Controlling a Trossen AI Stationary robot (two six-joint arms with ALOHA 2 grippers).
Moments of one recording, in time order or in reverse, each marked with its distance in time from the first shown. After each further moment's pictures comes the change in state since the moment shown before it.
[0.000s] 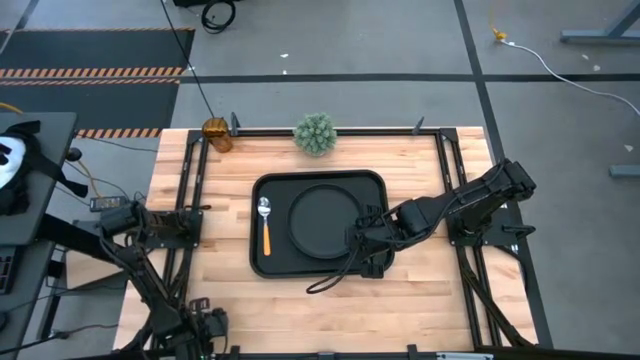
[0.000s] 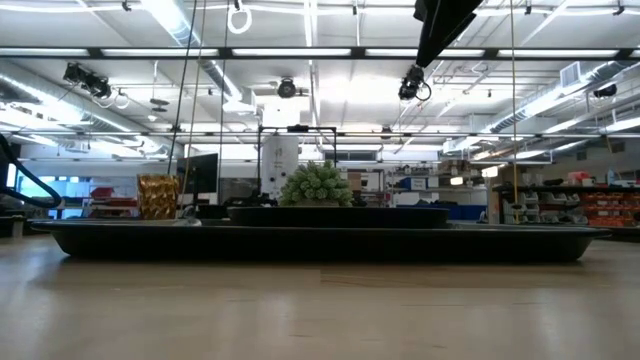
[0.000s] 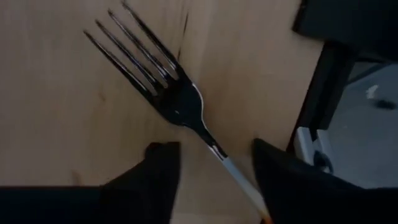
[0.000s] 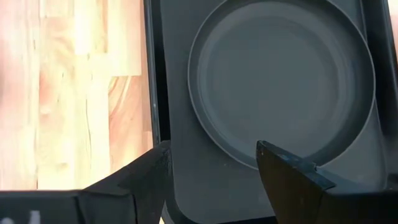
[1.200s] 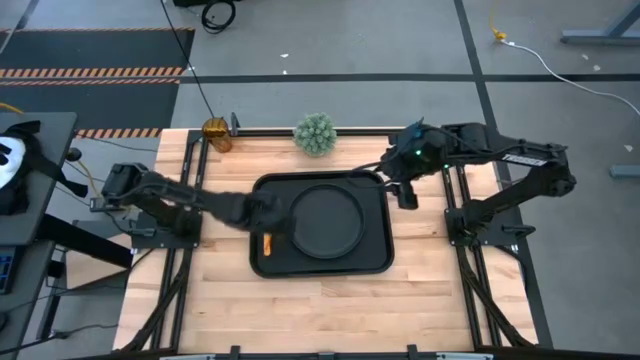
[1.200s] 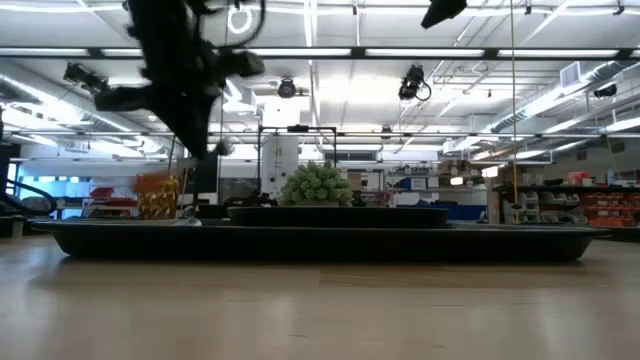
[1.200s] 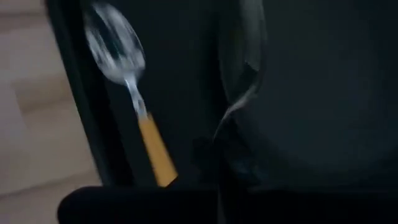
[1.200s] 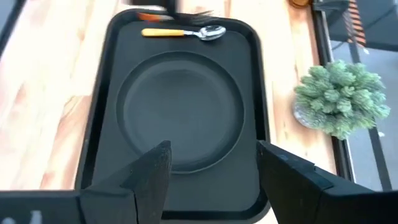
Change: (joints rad) left arm 0.997 -0.305 0.072 -0.289 -0.301 -0.125; right arm -0.450 -0.396 0.000 -0.067 -0.236 -0.555
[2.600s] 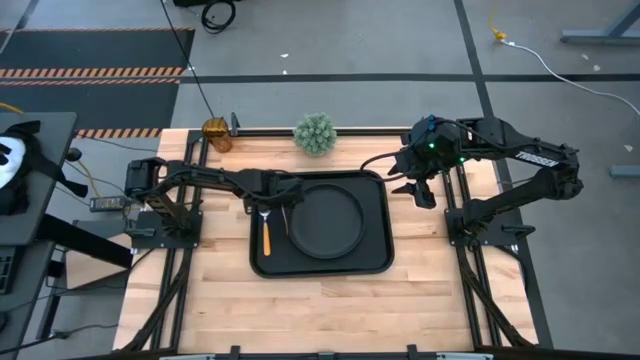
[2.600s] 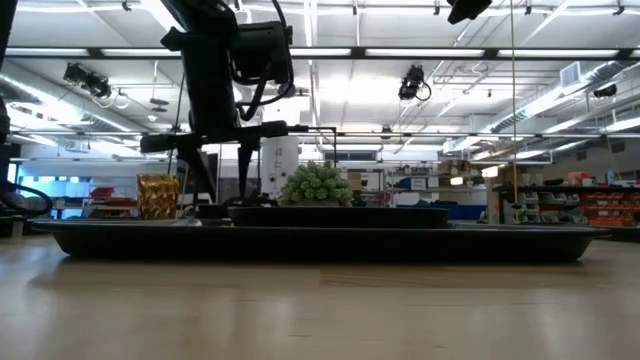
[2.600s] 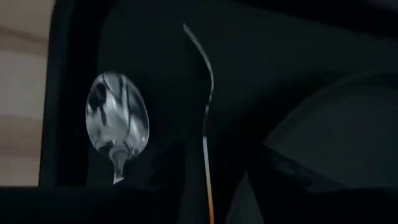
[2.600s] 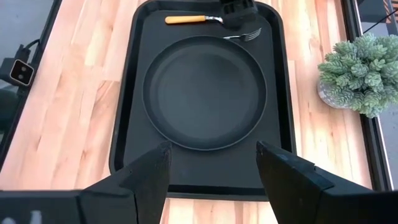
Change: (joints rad) left arm 0.291 0.146 0.003 0.112 0.056 -0.093; right arm -0.057 -0.071 0.000 -0.117 -0.131 0.010
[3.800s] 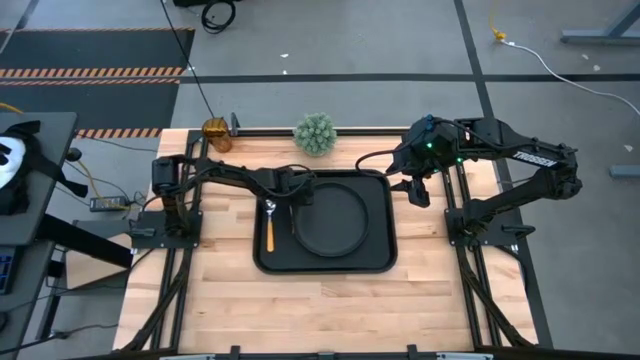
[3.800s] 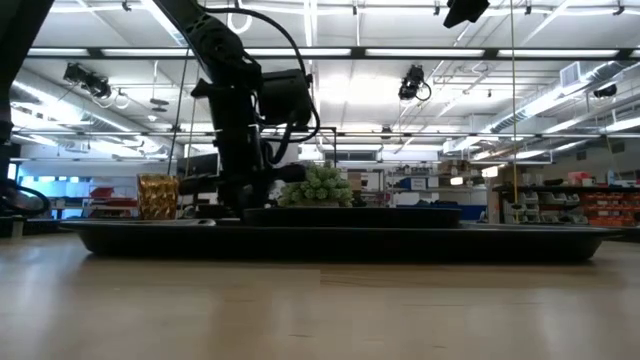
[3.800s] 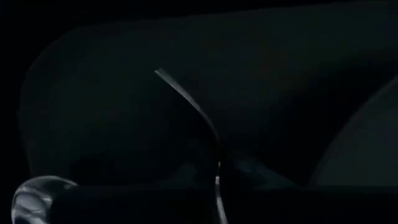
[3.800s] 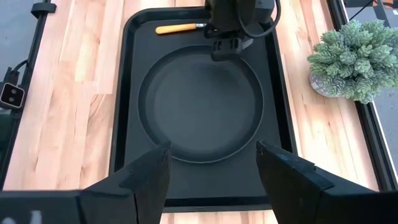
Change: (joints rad) left arm 0.088 0.201 0.003 0.220 -0.017 0.405; right arm 0.000 0.010 0.000 0.023 0.038 0.100
